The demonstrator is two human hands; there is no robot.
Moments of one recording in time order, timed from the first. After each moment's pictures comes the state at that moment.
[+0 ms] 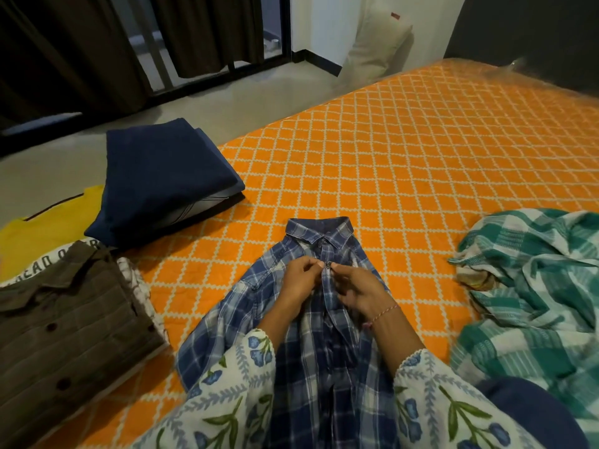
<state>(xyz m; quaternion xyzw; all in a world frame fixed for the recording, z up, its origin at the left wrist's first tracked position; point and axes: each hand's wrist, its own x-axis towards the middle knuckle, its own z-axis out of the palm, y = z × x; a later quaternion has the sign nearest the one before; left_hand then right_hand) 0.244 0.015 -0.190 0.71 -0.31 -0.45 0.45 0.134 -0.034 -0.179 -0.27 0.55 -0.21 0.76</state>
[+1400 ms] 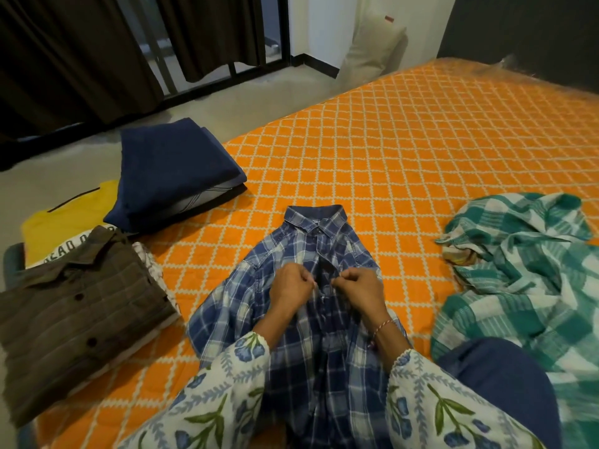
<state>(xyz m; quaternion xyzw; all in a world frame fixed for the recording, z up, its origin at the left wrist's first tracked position) 0.218 0.078 -0.160 0.85 -0.42 -0.27 0.20 0.093 0.033 -0.173 -0.60 0.59 -0.23 0.49</state>
